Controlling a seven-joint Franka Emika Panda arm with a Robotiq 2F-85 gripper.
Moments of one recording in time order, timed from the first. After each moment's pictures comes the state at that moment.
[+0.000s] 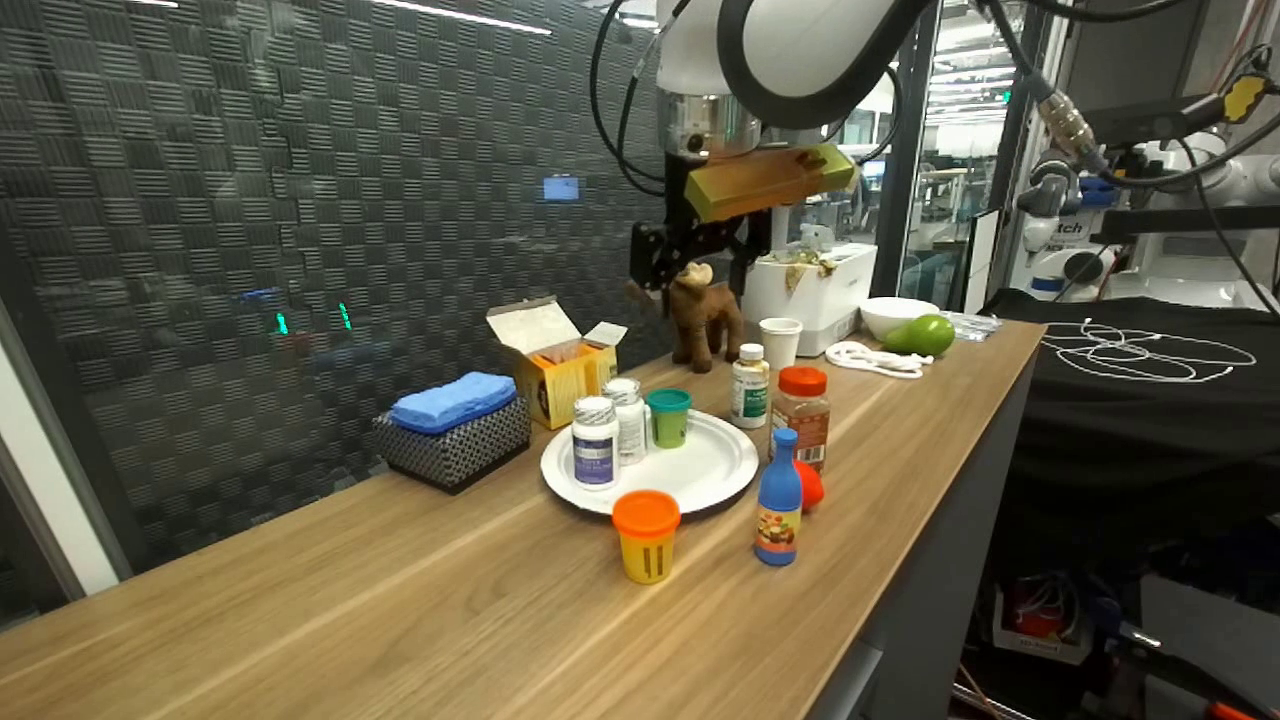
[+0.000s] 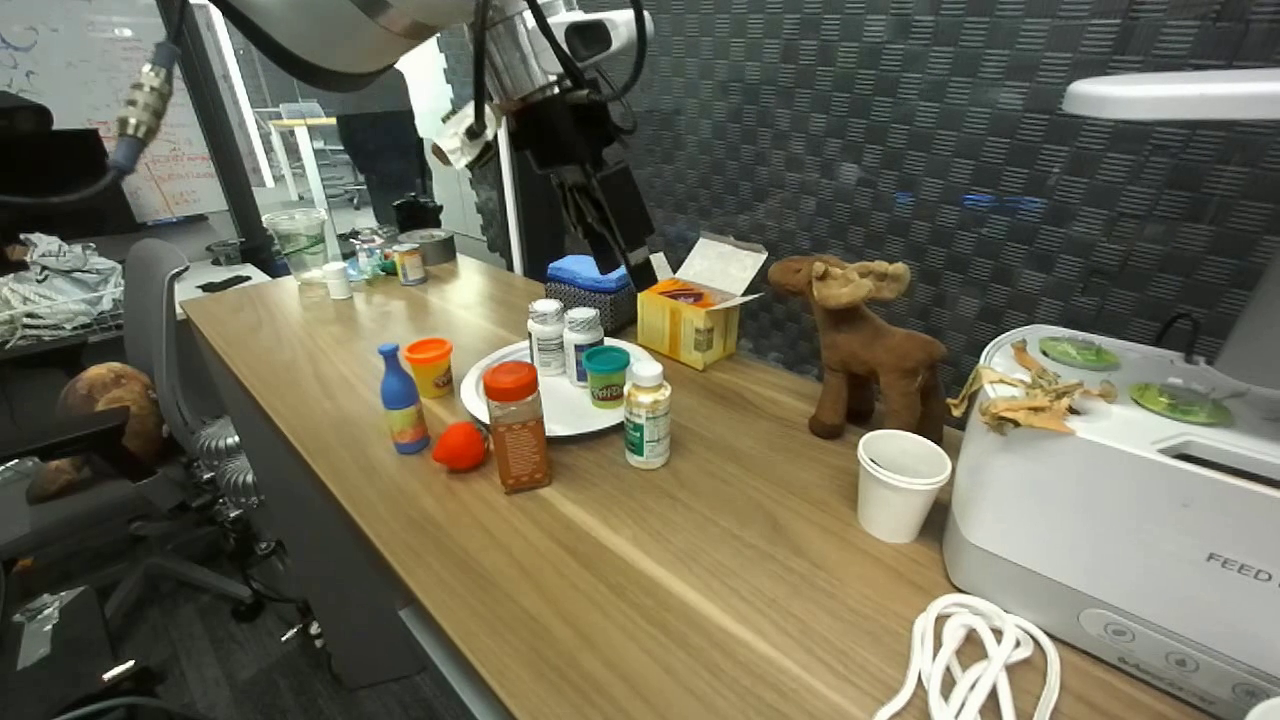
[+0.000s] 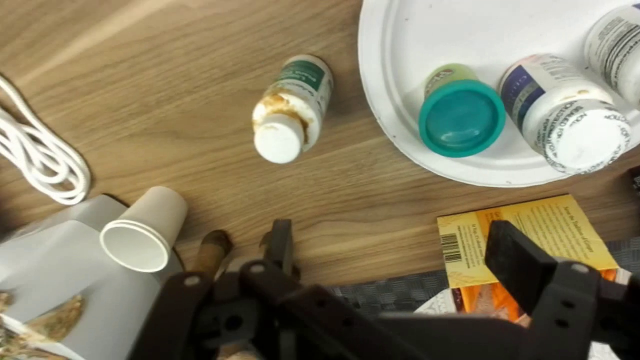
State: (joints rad) arm 0.12 0.12 -0.07 -2.03 -0.41 2.35 0.70
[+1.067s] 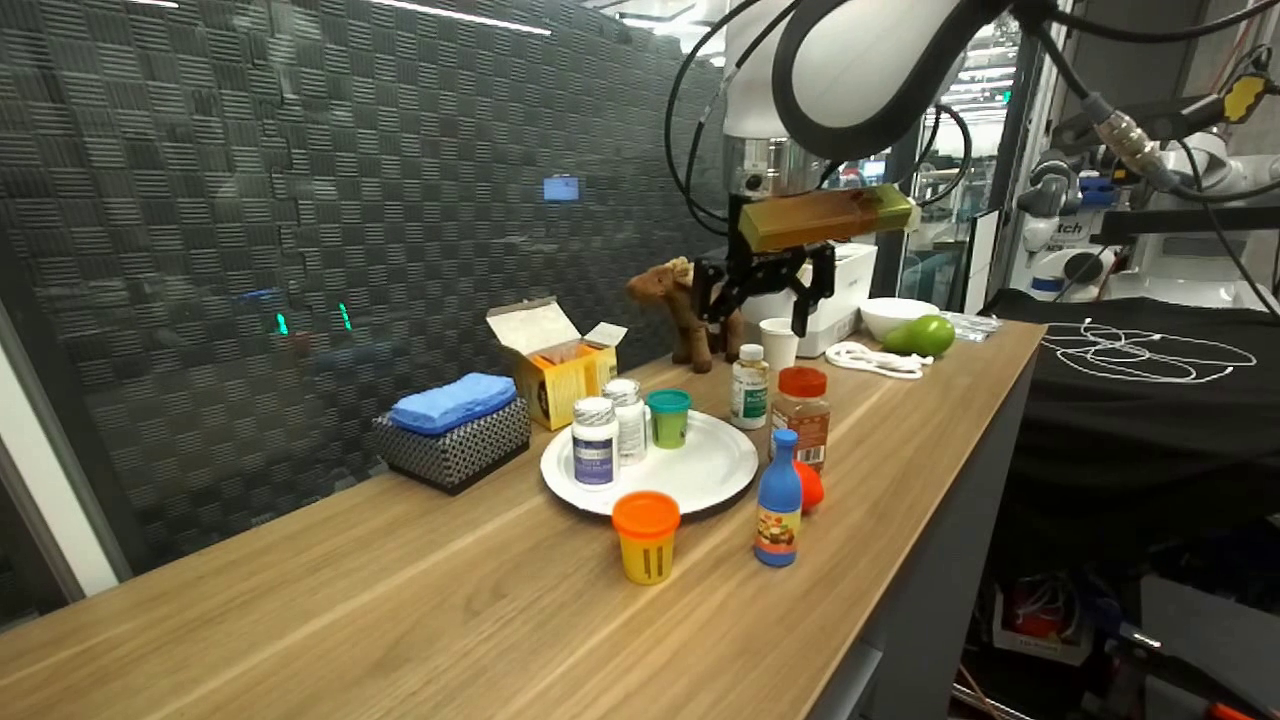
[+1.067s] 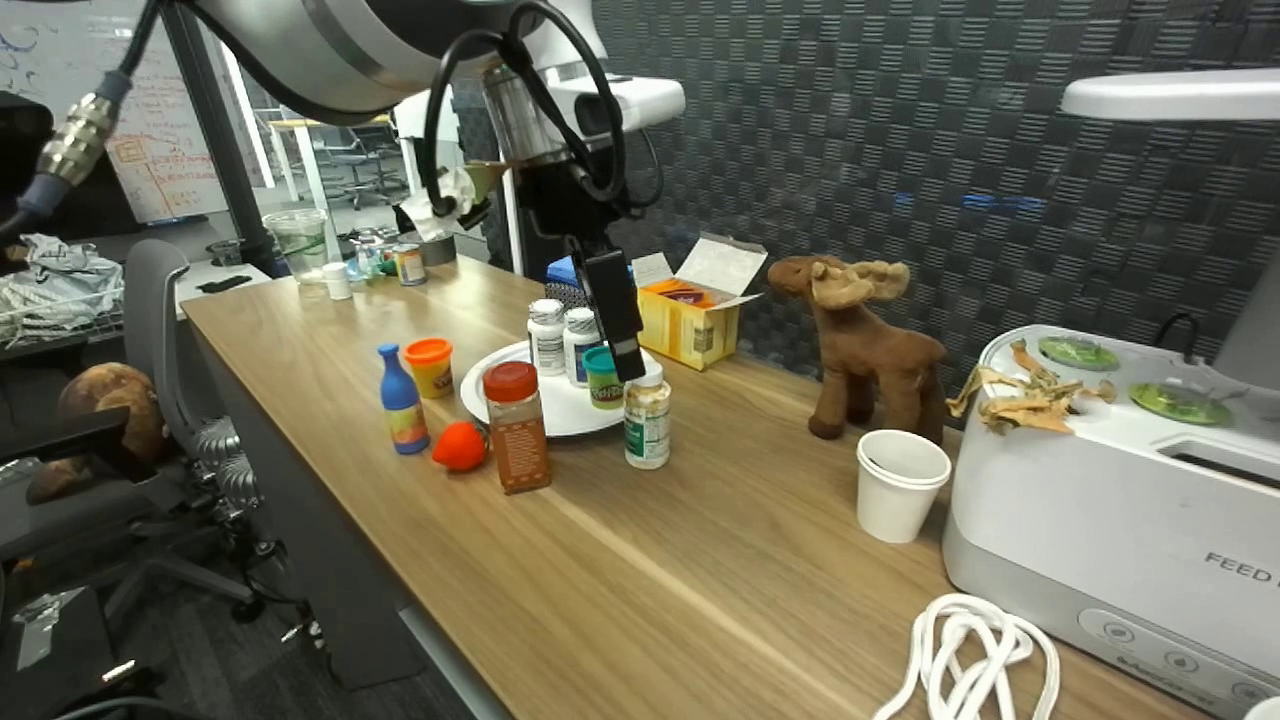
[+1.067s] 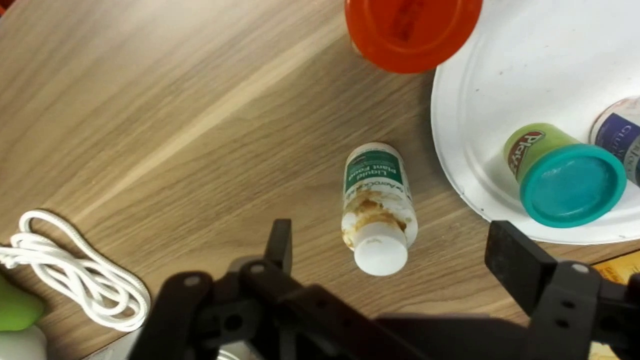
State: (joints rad) arm 0.02 0.09 -0.07 -2.16 -0.28 2.37 0.73
